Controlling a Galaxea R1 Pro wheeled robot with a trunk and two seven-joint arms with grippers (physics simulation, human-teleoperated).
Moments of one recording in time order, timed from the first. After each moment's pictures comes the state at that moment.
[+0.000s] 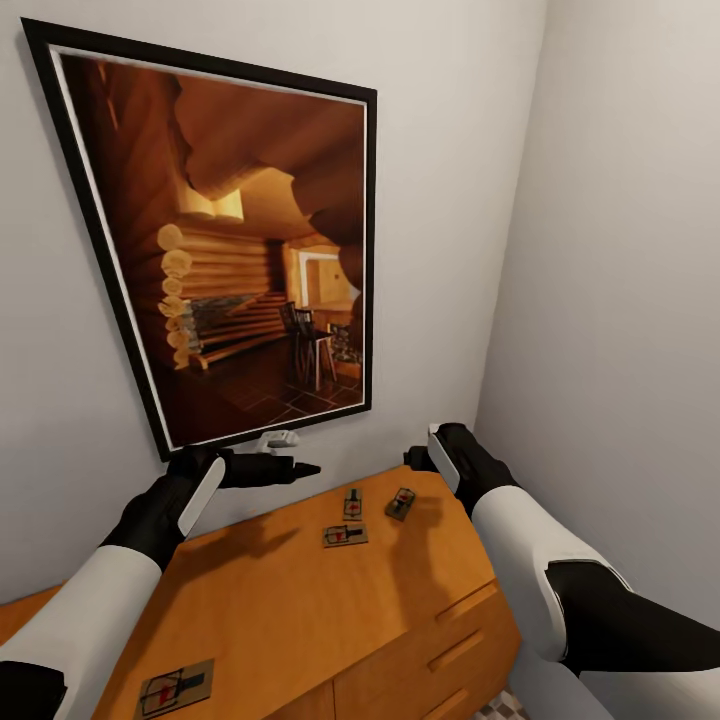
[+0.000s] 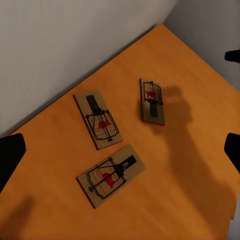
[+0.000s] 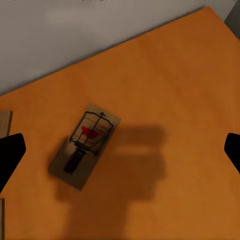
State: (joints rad) left arm -0.83 0.13 -0.21 -0.92 0.32 0.83 -0.52; right arm -1.07 0.17 -0.05 -0.46 -0.04 0.73 -0.22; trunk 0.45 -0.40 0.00
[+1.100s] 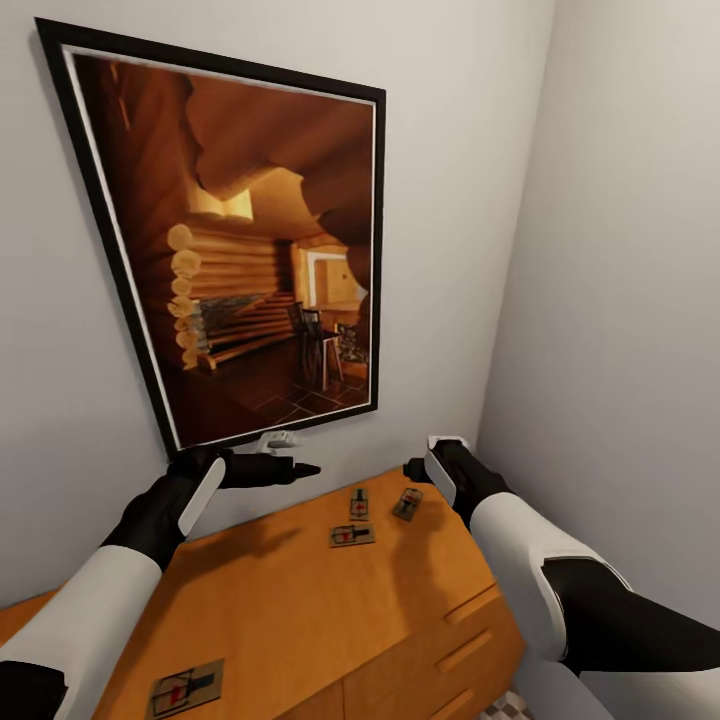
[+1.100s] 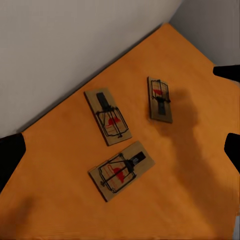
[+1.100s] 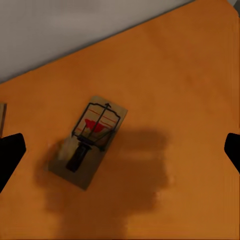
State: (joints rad) left arm -0.83 0.13 -0.21 -0.92 0.32 0.83 -0.51; right arm -1.07 0.17 -0.04 -0.34 -0.04 0.59 -0.24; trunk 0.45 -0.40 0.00
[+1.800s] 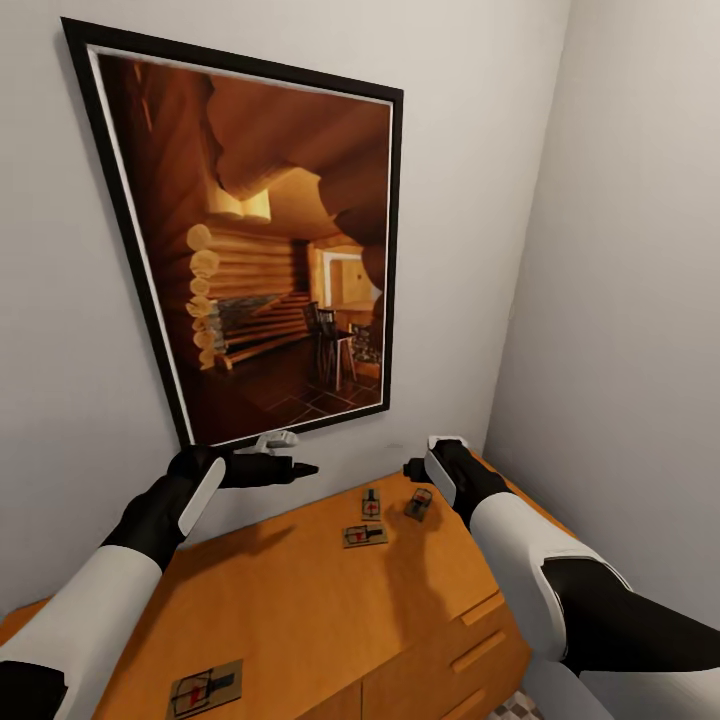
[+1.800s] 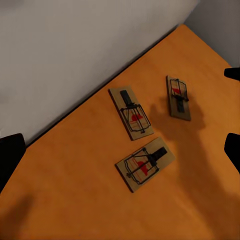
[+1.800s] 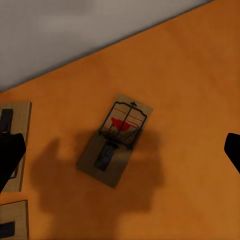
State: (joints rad) left arm -0.83 0.12 -0.21 -0.92 0.33 0.83 -0.47; right arm -1.07 0.17 -0.04 -0.33 -0.04 0.59 -0.24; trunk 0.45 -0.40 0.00
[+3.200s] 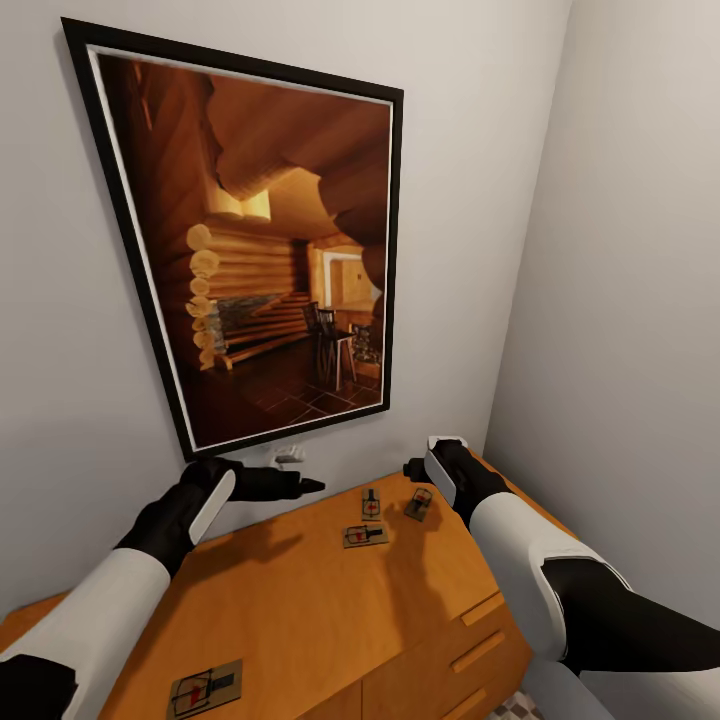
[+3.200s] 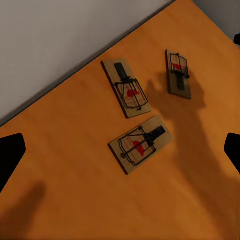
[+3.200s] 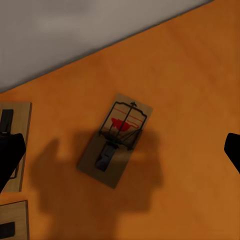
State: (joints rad) left arm -0.83 0.11 -0.26 -0.83 0.34 0.80 -0.49; right arm -1.07 0.17 -0.04 -0.33 -0.04 0.59 -0.24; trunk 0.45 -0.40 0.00
